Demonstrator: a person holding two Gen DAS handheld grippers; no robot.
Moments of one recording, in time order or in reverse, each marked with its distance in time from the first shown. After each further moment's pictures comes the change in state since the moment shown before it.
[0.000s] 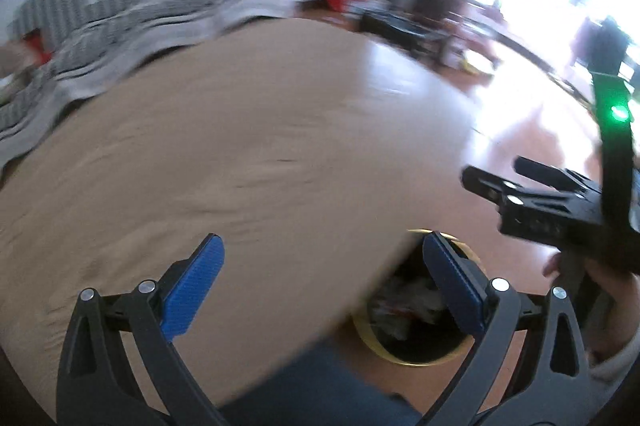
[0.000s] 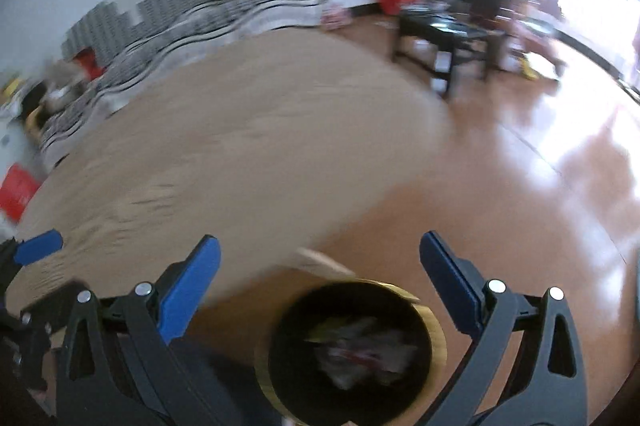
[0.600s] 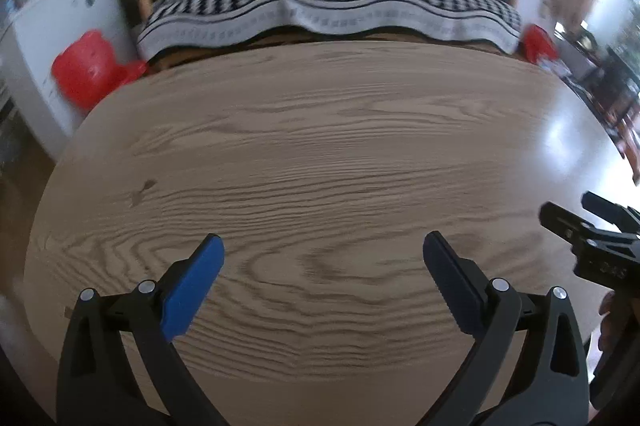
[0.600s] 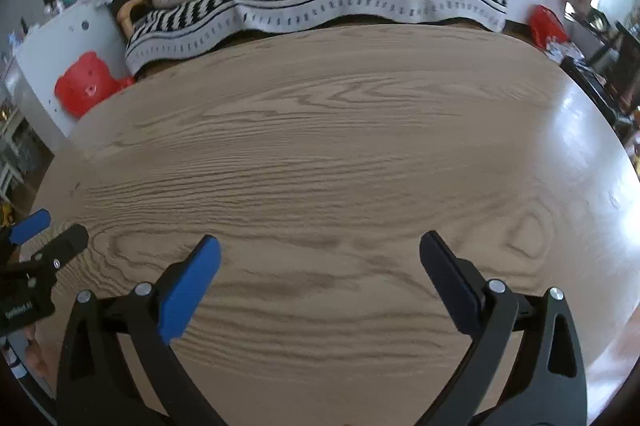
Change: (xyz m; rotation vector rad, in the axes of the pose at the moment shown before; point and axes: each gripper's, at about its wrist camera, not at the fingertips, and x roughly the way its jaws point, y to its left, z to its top) left arm -0.048 0.262 -0.055 -0.451 0.012 0.412; right arm 0.094 0.295 0.017 -0.357 0.130 0.214
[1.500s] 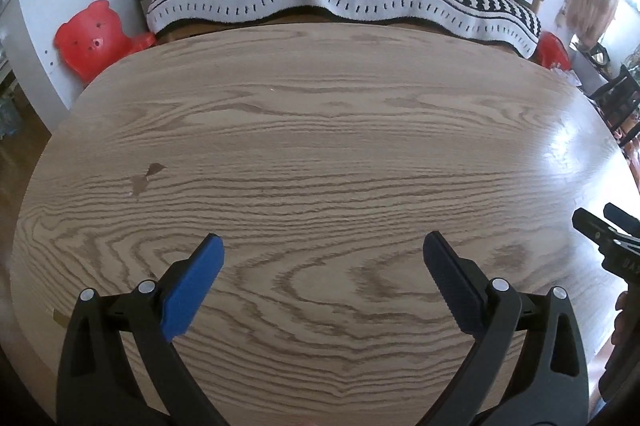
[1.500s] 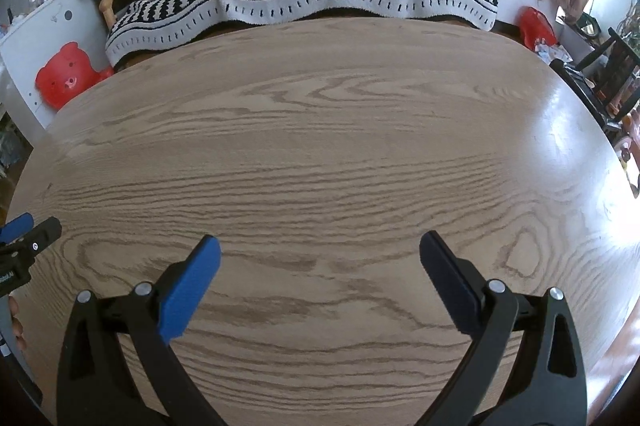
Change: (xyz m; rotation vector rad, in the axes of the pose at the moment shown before) left arm 0.037 0.031 0.004 -0.054 0.053 -0.016; right arm 0.015 -0.022 -0.006 0.002 0.024 -0.071
